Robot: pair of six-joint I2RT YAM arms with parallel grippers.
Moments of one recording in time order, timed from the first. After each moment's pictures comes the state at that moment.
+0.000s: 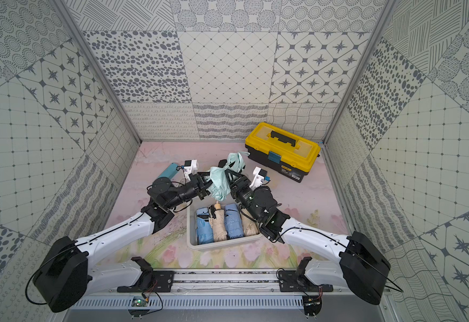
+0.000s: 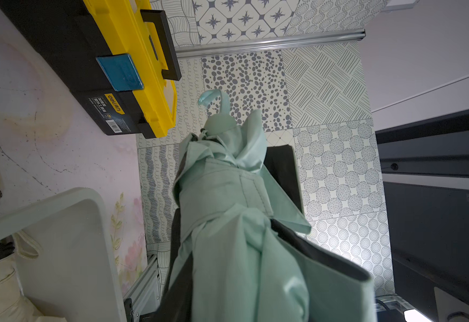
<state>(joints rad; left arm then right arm) -0.55 1.22 0.66 0.70 0.52 -1.48 0.88 1.23 0.65 0.69 0.24 1.46</state>
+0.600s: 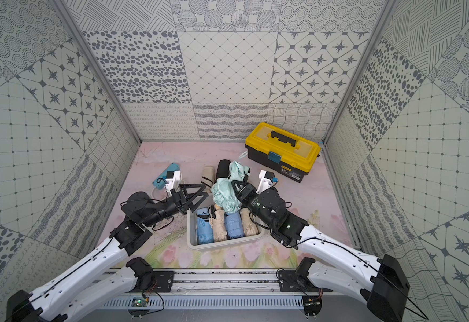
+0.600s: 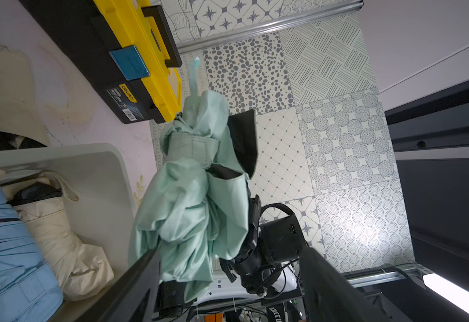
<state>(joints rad) -0.55 0.74 0.62 0.18 0.46 -1.31 0.90 0.99 0.73 0.06 0.19 1.19</state>
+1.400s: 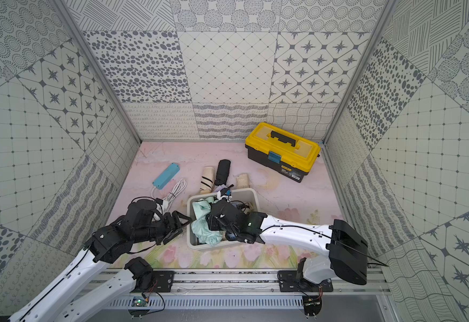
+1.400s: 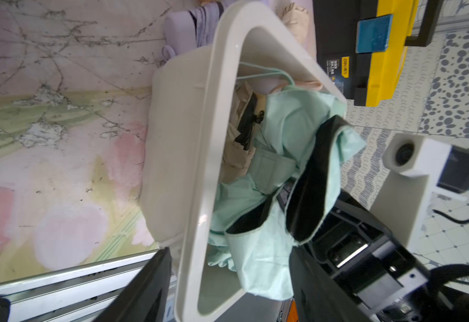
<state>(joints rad) -0.55 0.65 0.74 -0.89 0.28 -1.16 1.17 1.43 0.96 -0.23 0.18 1.00</state>
